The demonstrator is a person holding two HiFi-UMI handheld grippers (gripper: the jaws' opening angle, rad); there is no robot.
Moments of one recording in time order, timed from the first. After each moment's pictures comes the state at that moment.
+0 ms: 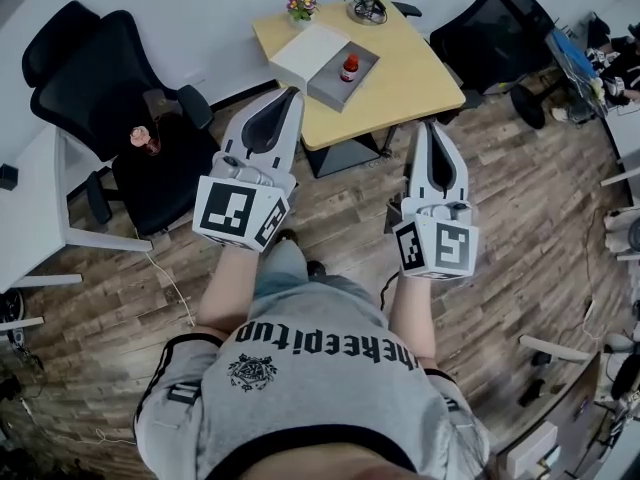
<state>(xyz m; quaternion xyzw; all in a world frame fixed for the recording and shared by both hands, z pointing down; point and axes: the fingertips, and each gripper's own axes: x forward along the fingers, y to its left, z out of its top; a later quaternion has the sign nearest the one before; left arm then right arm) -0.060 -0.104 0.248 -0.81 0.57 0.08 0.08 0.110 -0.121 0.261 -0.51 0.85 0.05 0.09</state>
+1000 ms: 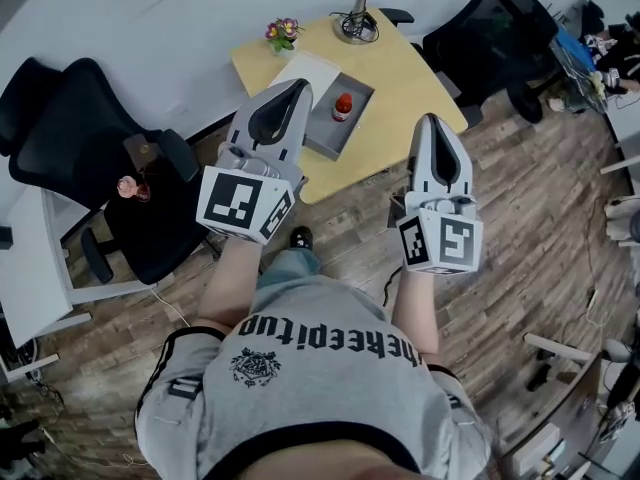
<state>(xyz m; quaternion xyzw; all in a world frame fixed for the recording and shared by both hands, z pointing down) -0.085 -0.302 0.249 -0.84 0.53 0.08 0.07 0.077 -0.302 0.260 -0.54 0.83 0.05 0.09</state>
